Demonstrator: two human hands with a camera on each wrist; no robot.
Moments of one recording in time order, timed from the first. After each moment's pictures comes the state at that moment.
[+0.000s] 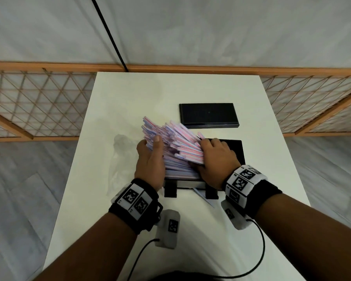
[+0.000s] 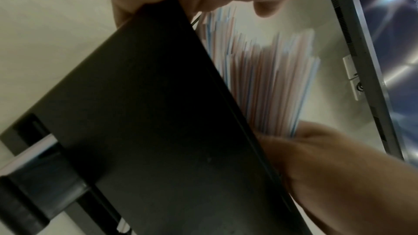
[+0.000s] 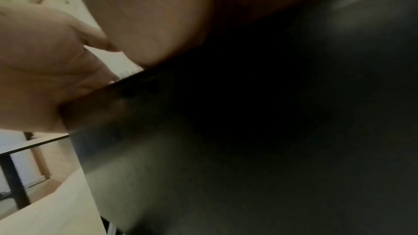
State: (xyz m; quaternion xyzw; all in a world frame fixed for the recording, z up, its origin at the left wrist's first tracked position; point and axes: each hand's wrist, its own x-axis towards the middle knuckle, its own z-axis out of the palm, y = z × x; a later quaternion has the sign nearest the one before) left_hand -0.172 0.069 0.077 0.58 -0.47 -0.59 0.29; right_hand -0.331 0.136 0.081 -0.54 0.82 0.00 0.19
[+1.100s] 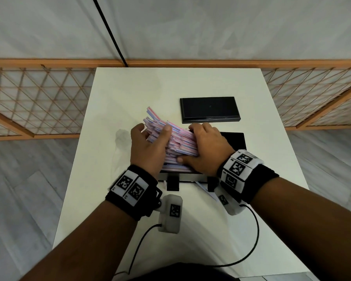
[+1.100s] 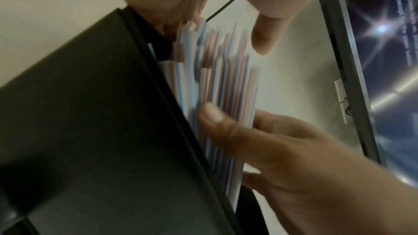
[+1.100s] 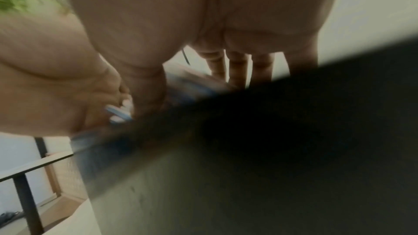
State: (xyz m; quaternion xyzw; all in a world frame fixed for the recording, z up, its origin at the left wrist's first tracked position) left_hand -0.171 0.054 0.079 0.55 -0.44 -0.61 0.37; right_hand -0.319 0.121 0.098 -0.58 0.78 -0.07 0.21
